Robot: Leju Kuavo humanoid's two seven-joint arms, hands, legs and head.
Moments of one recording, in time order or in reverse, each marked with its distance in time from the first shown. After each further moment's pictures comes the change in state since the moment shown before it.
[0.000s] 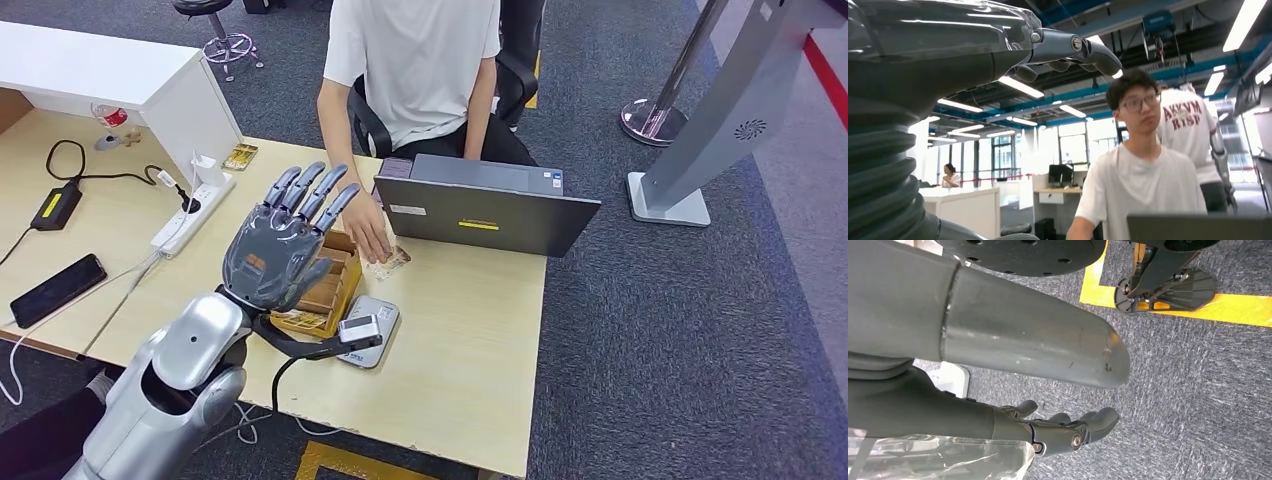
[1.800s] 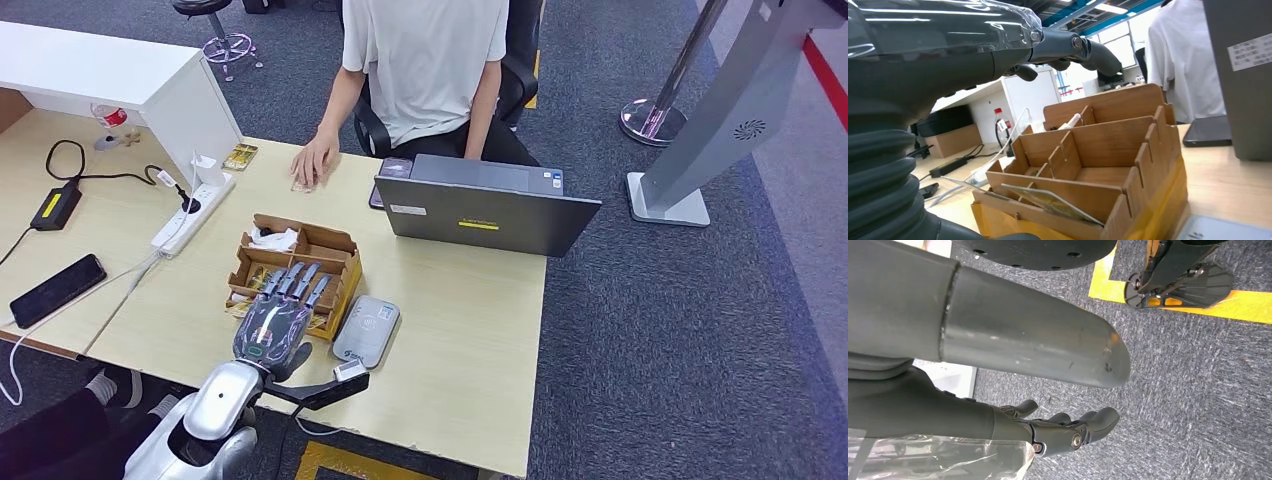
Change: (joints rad) left arm 0.226 -0.040 0.067 0.263 -0.058 0.062 0.149; right arm -0.001 0.000 -0.029 -0.002 0.077 0.010 0.028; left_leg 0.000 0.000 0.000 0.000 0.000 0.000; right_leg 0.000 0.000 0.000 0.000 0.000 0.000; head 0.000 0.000
